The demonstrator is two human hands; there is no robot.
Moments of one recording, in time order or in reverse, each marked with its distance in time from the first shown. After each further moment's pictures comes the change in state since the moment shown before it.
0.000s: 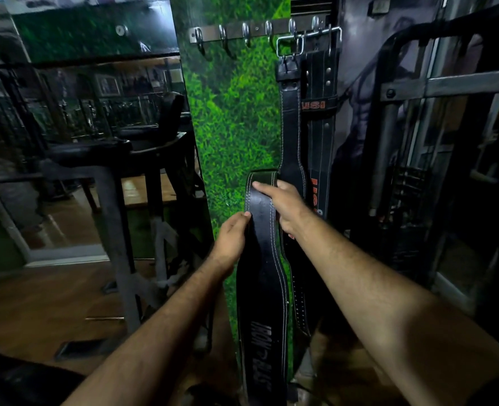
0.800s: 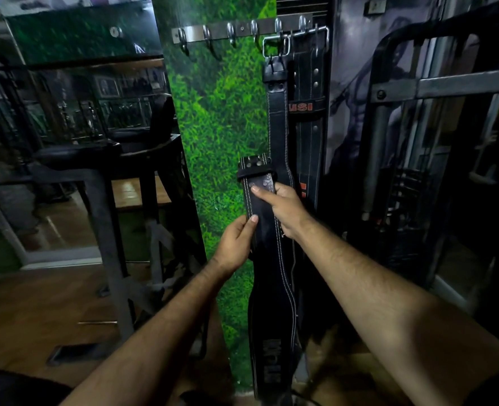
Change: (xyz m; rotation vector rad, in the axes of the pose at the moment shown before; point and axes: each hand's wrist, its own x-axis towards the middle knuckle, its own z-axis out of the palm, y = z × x) left_hand 0.012 -0.011 0.040 0.138 -0.087 0.087; right_hand 0.018 0.008 -0.045 0.000 -0.069 -0.151
